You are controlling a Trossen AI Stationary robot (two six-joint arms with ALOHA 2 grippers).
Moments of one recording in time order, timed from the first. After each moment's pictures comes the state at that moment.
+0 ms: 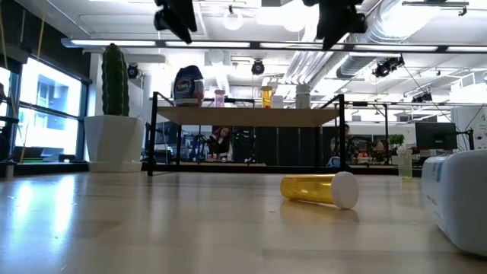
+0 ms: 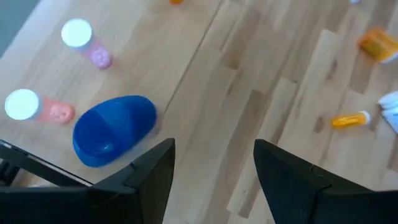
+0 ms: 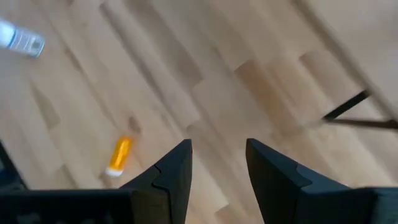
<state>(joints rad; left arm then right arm) 0.41 1.50 1.71 -1.26 0.00 -0.15 -0.03 1.50 1.57 -1.21 0.05 0.58</state>
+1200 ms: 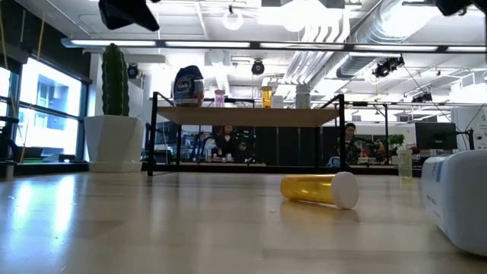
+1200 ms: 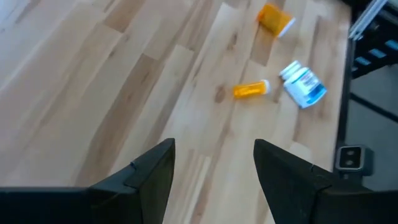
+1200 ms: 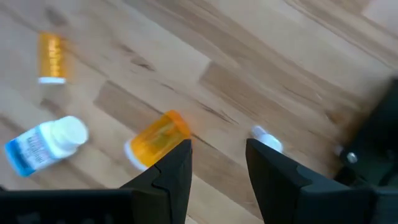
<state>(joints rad) -0.20 1.25 1.14 -0.78 -0.23 -0.70 0.71 1.21 1.03 -1.27 0.26 1.69</state>
